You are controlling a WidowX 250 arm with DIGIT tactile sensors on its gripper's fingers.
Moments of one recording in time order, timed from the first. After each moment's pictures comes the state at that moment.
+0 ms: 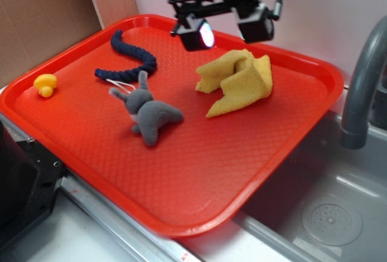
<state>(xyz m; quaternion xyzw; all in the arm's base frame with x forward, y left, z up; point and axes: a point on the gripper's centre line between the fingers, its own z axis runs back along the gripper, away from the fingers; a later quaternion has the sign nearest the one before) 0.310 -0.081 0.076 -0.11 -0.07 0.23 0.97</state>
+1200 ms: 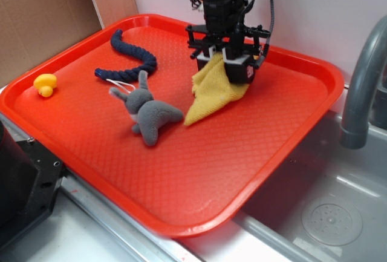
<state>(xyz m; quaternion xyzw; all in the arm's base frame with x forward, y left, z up) 0.313 -0.062 0.031 -0.04 0.02 0.15 0.99</state>
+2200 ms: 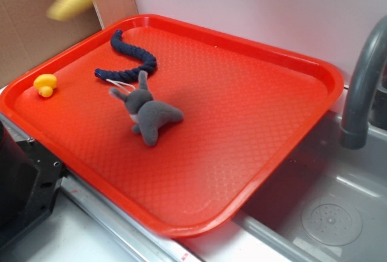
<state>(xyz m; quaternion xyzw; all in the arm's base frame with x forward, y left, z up) 0.207 -0.006 0.216 0.04 -0.02 0.04 1.00</state>
